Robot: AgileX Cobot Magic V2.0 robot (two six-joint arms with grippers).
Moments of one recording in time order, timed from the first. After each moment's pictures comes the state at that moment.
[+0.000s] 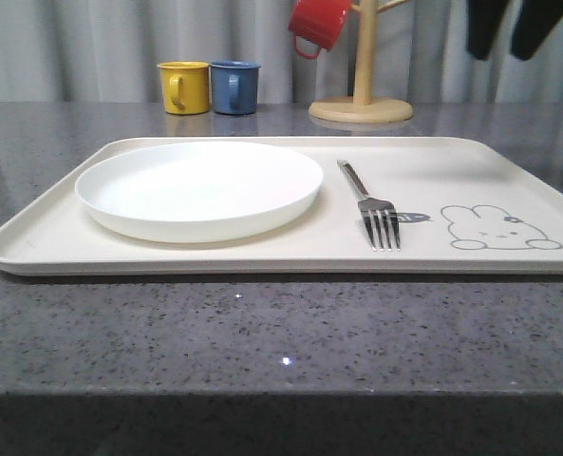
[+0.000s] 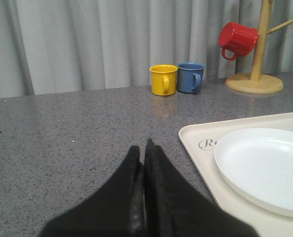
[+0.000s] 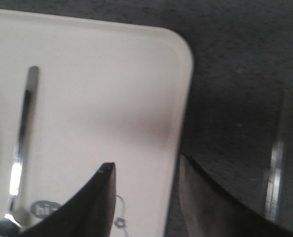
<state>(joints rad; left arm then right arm) -0.16 0.23 -0.31 -0.07 0.19 0.10 0.22 1.67 -1.66 -0.03 1.23 0.20</state>
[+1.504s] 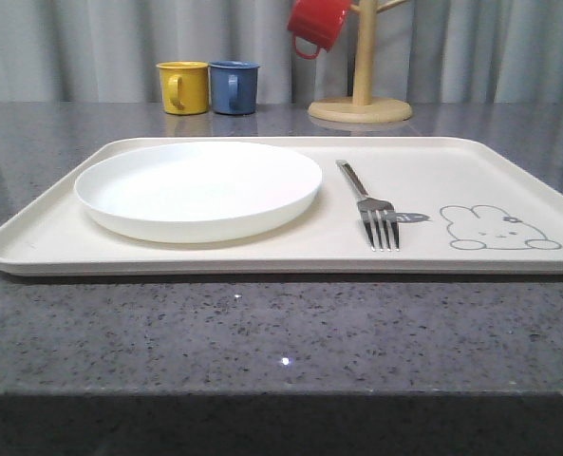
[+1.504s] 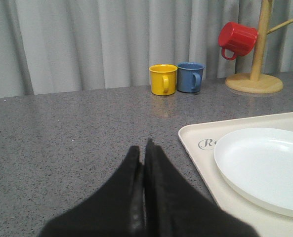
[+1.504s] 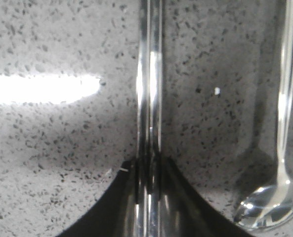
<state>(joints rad) -0.16 0.23 -0.31 -0.07 0.19 0.10 -0.05 1.66 -1.26 -0.03 1.15 0.01</state>
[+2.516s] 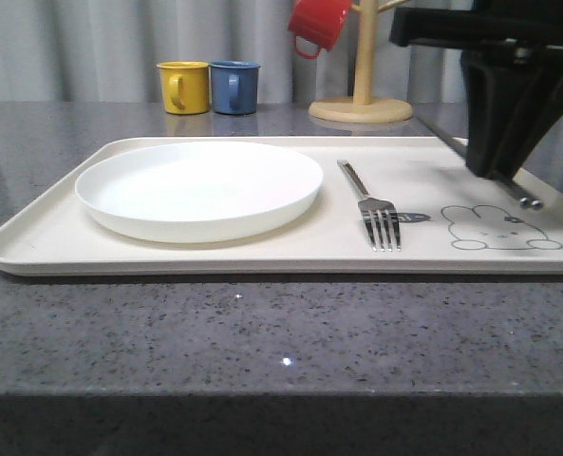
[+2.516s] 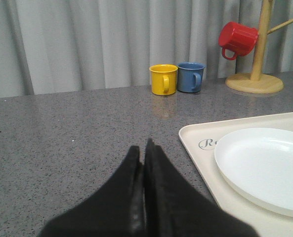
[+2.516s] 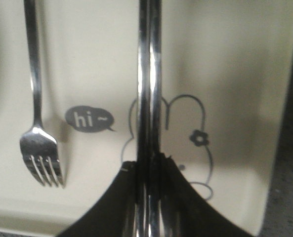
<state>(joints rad) -0.16 0.23 -0.31 -0.07 0.19 0.10 0.39 1.63 -1.36 0.09 1.19 0.37</state>
